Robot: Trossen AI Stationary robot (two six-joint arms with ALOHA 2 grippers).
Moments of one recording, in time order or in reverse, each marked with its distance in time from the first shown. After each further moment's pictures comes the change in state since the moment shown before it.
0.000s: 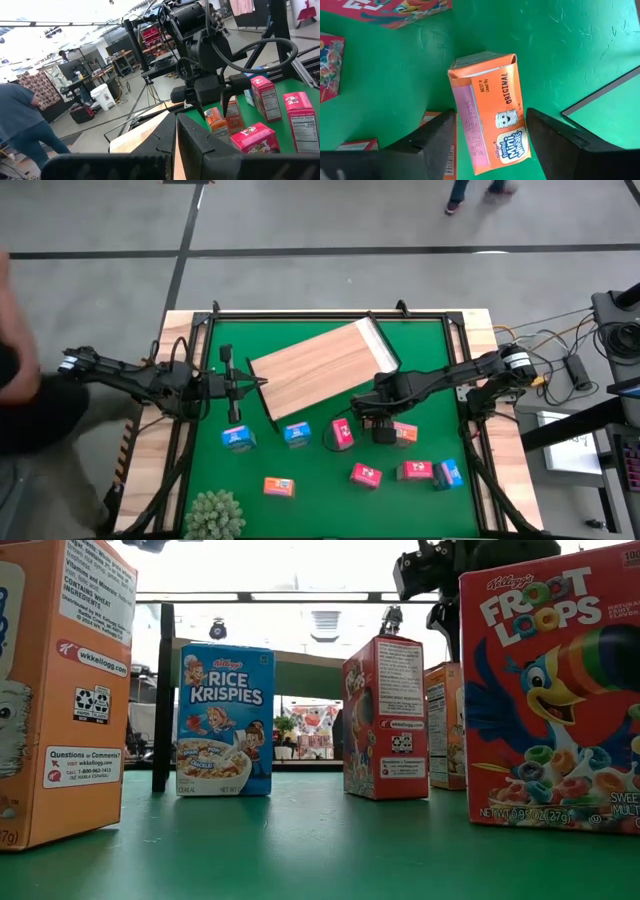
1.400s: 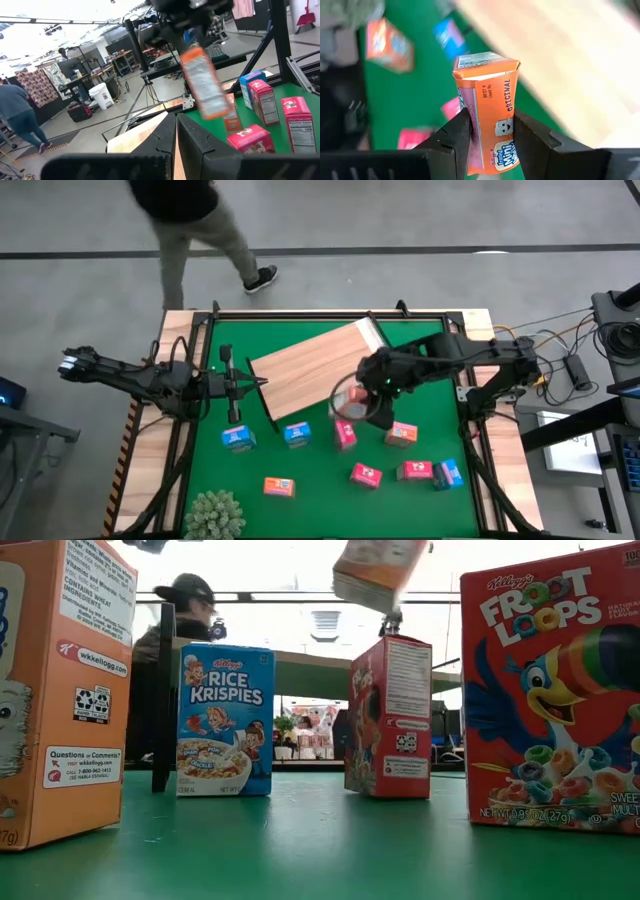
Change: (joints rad) left arm 0.000 0.000 0.000 0.005 0.000 -0.029; right arm -0.035 -0.028 0.601 -0.161 -0.021 0.140
